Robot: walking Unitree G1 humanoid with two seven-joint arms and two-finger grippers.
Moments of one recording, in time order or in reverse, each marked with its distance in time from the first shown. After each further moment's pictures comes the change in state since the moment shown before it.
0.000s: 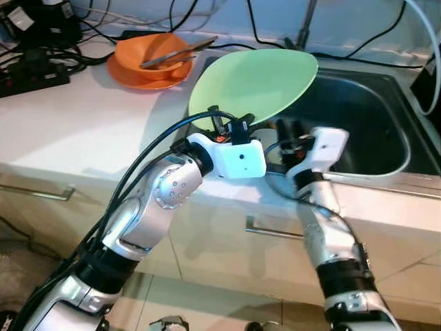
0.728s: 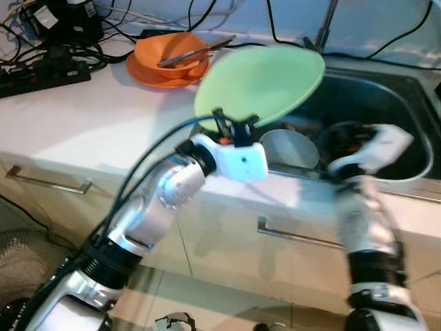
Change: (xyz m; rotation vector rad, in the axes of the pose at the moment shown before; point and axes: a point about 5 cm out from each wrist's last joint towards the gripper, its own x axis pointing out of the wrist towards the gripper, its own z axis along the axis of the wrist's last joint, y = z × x) left arm 0.006 -0.012 0.000 0.005 -0.058 -0.009; right arm -0.003 -0.073 0.028 0.215 -0.024 -0.269
